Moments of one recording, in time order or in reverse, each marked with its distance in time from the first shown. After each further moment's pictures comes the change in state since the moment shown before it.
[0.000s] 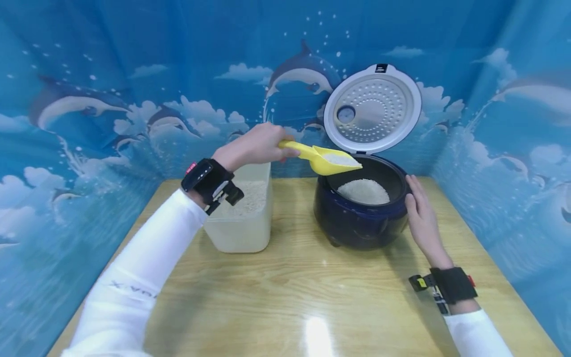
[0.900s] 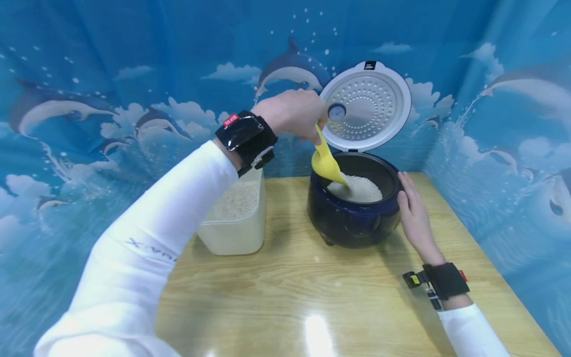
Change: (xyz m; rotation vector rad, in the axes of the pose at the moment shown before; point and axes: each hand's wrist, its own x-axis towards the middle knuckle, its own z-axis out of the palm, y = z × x) left_hand 0.049 0.082 -0.051 0.302 -0.171 0.058; right_hand 0.001 0.003 0.000 0.001 0.018 -0.007
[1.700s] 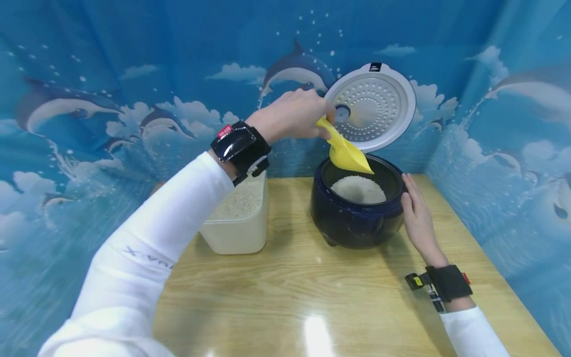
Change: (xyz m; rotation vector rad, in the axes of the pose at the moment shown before) left_hand -0.005 -0.006 0.010 0.047 0.167 0.025; right_hand -0.001 -0.003 0.001 0.014 -0.020 0.026
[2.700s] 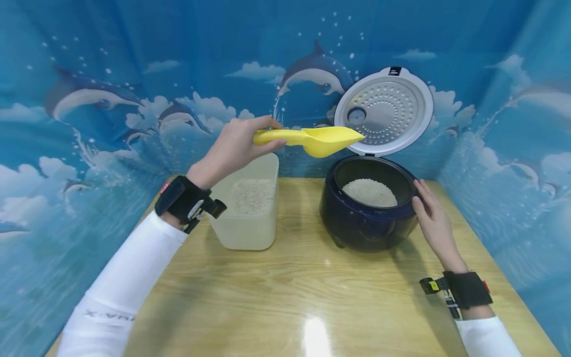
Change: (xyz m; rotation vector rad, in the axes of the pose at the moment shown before) left_hand -0.118 -0.060 0.072 -0.402 0.476 -0.186; right_hand -0.001 -0.003 -0.013 -0.038 -0.073 0.033
